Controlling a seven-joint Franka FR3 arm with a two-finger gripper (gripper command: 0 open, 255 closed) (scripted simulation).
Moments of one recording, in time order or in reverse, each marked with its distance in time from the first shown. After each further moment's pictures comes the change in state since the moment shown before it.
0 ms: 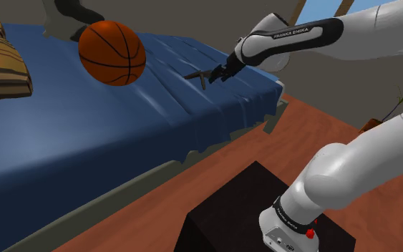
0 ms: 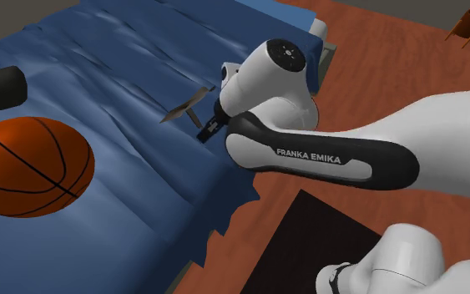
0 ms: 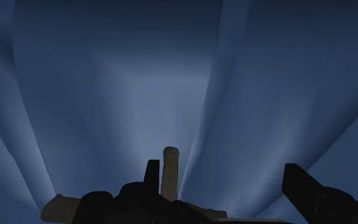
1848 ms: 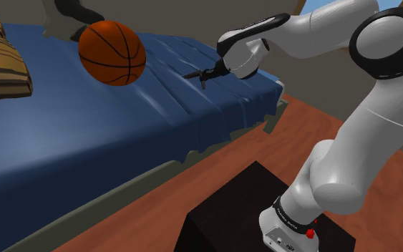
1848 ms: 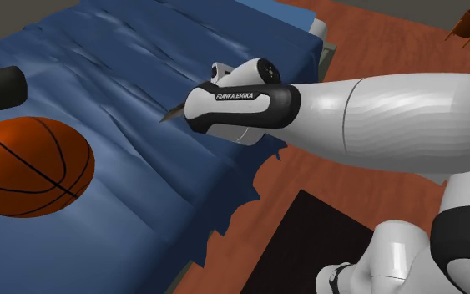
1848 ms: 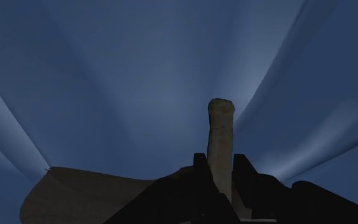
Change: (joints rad) arm 0.239 0.348 -0.213 0.196 0.768 0.292 -0.670
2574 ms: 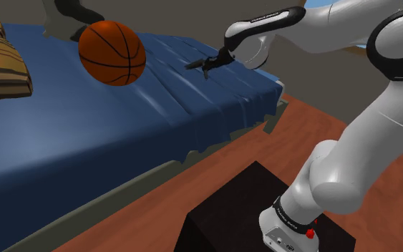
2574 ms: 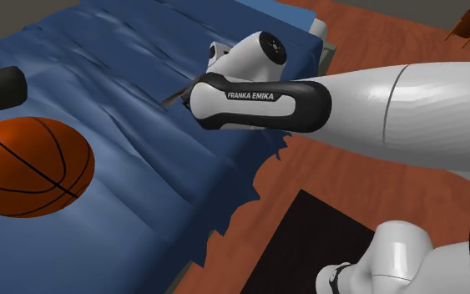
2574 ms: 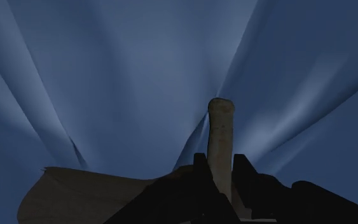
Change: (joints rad) arm -0.032 -0.086 0.007 0.025 -0.297 -0.078 0.263
